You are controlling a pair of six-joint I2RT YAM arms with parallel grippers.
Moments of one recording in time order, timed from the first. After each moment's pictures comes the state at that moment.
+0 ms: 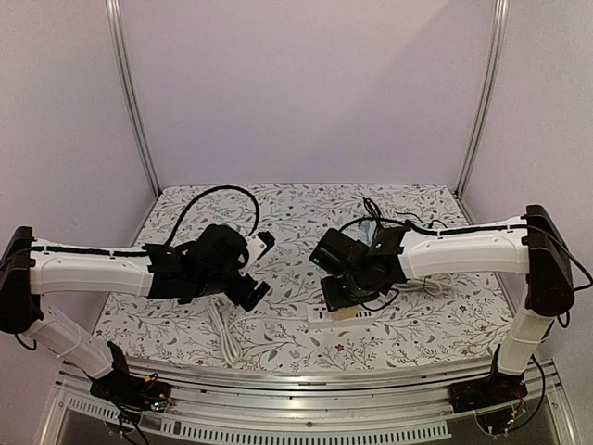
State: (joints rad) left arm -0.96 1.41 0.83 -0.21 -0.38 0.03; right arm 1.07 1.80 1.29 -0.69 0.33 0.77
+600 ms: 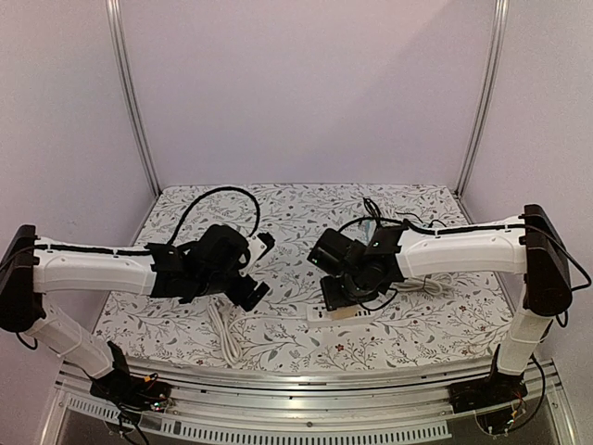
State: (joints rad) left arm -0.95 1.42 0.83 -0.22 -0.38 0.03; right arm 1.08 1.81 1.31 -0.74 0.32 0.79
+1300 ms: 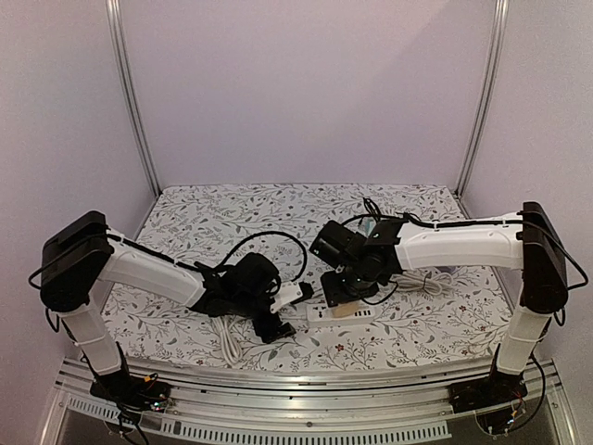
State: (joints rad) left arm -0.99 1.74 0.83 0.00 0.05 0.25; right arm 1.04 1.84 1.36 -0.78 0.29 0.74
